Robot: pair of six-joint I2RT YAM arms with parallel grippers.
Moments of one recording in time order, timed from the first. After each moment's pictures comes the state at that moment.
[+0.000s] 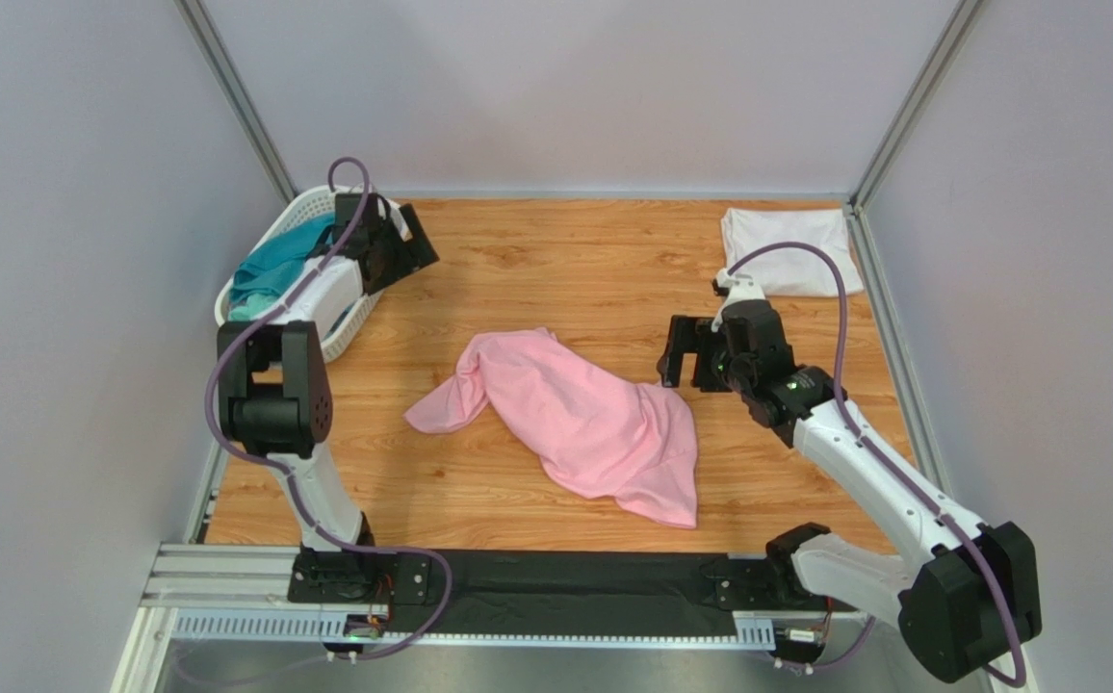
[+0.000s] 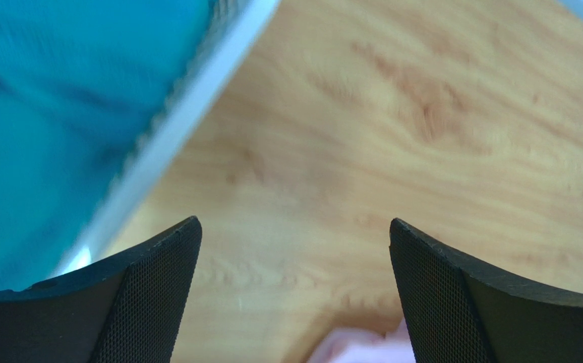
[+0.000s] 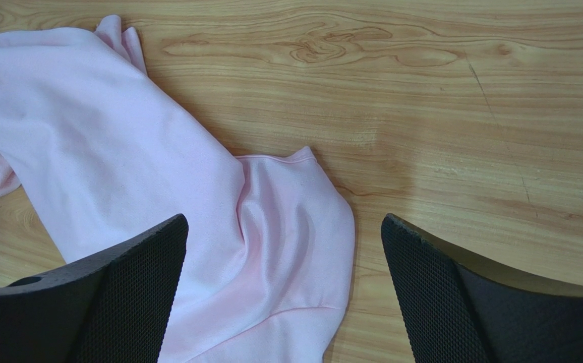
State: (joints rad) left arm -0.02 1.86 1.39 -0.25 0.07 -0.48; right arm 0.42 1.08 0.77 -0.37 0.06 0.38
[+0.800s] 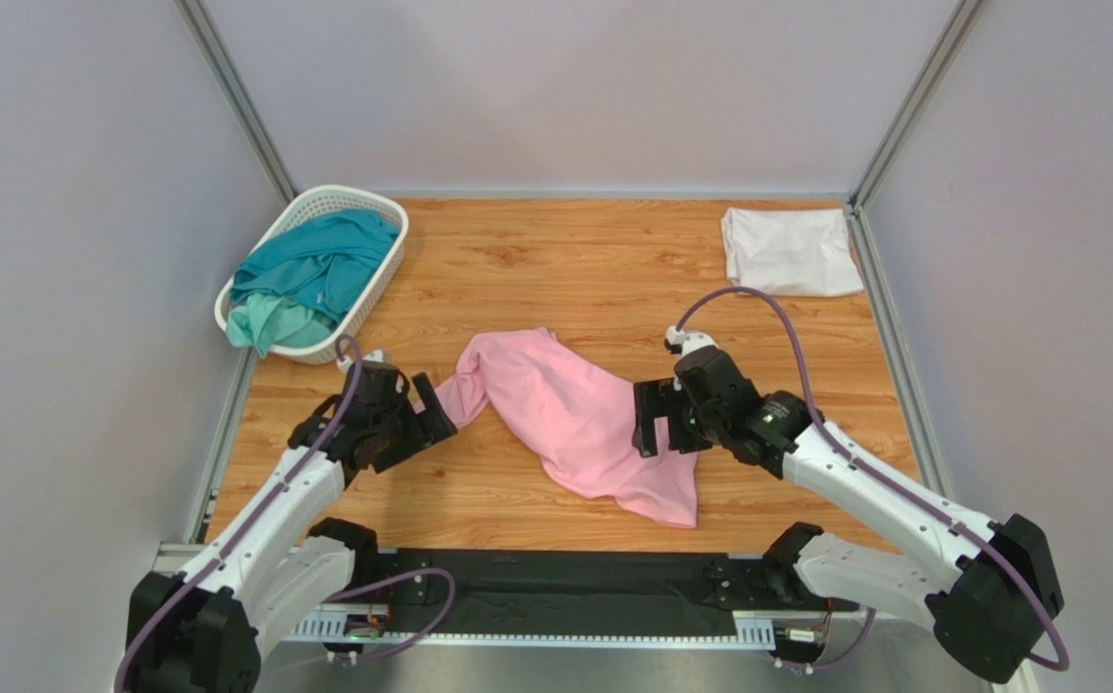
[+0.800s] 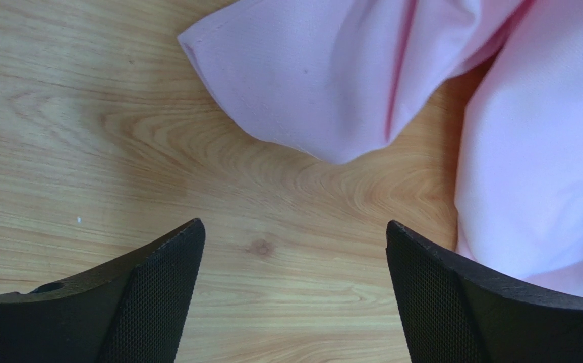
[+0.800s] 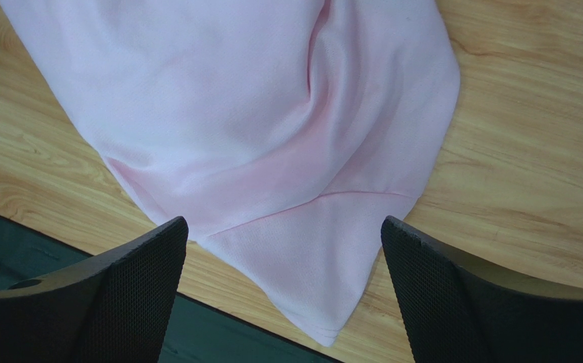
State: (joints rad) left arm -0.27 0.87 0.47 -0.56 0.03 -0.71; right arm 0.70 1.03 0.72 -0.60 0.06 0.48
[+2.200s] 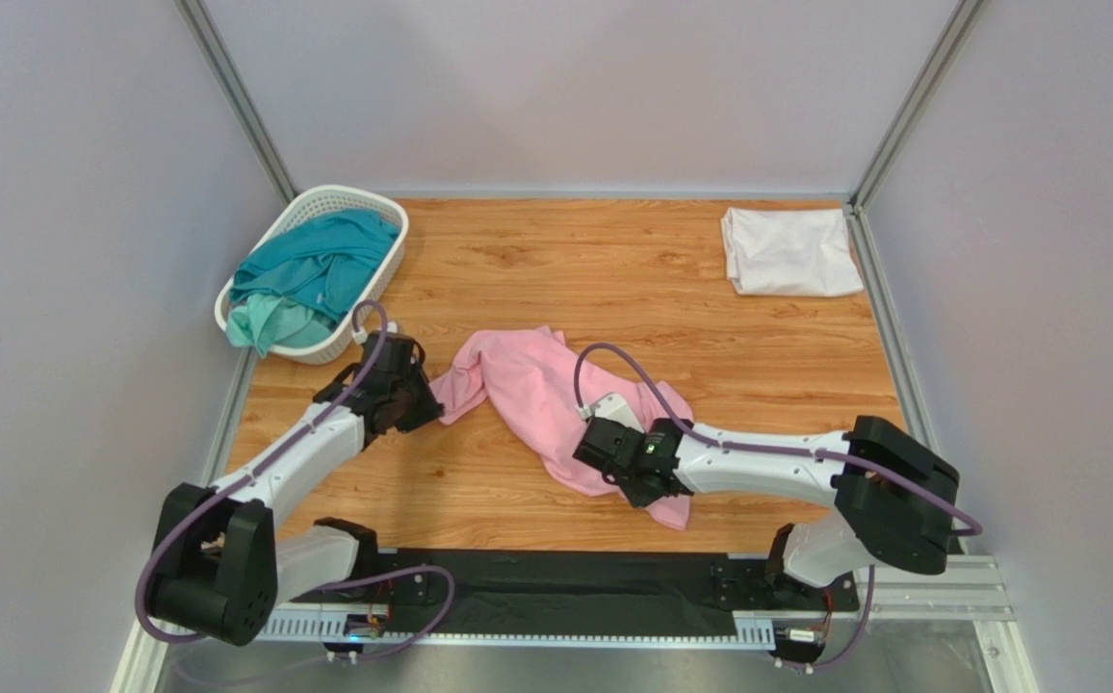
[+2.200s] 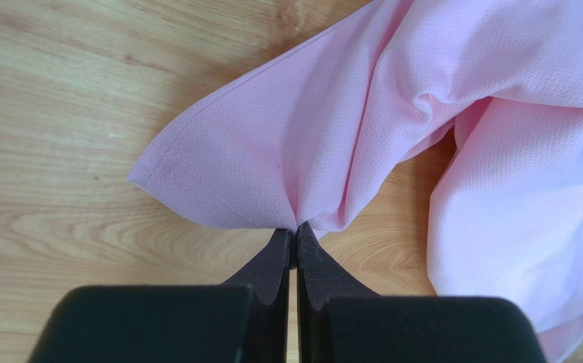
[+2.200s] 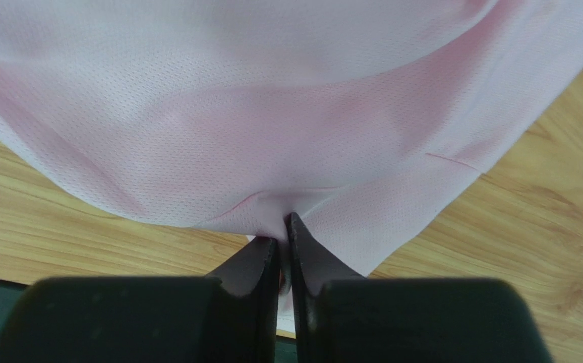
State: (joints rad) left arm -0.27 1.16 0.56 -0.34 -0.02 -0.70; right arm 1.13 1.46 0.79 -0.68 0.34 0.51
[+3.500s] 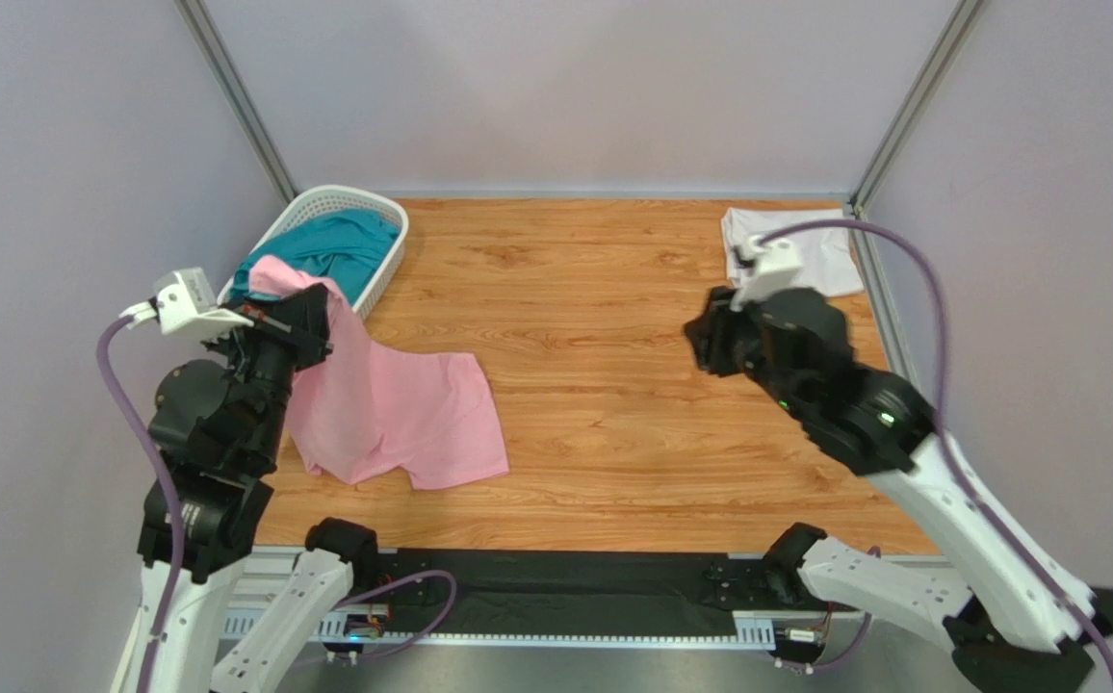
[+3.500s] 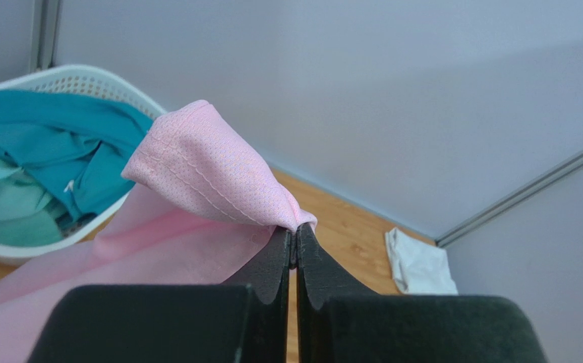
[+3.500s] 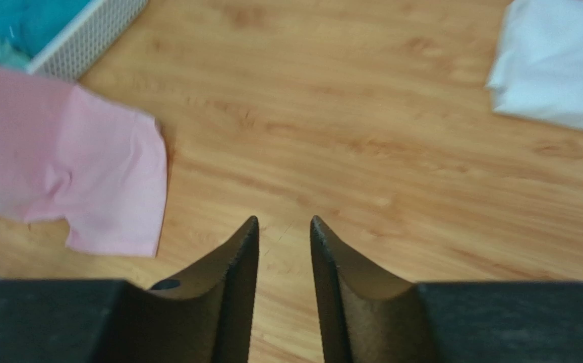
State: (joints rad) left arm -0.27 0.55 1.13 -0.48 -0.29 -0.56; right arm 0.73 0.86 1.25 -0.75 0.36 0.30
